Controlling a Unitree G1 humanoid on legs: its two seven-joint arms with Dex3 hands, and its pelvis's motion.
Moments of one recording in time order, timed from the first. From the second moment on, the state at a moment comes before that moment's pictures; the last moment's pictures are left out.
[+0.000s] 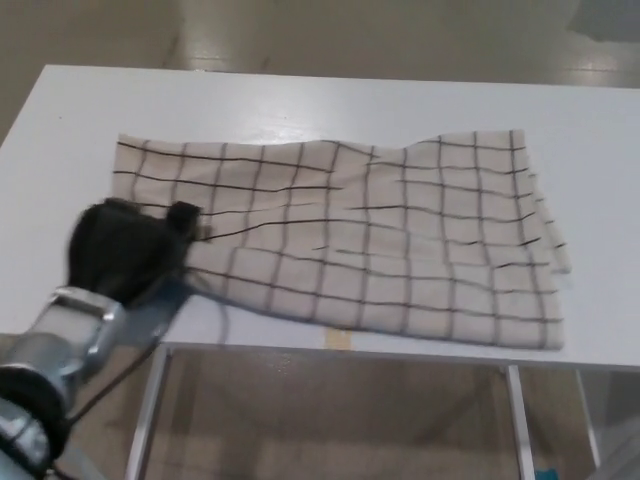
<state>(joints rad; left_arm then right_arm) -0.77 0.48 -0.64 1.21 0.90 -0.19 0.66 0.25 -0.03 -0.16 0.77 -0.07 -0.62 -0.28</state>
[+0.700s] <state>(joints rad) -0.84 0.74 -0.34 1.22 0.74 -0.31 0.70 0.25 -0.03 -0.15 0.77 -0.08 -0.62 -0.28</state>
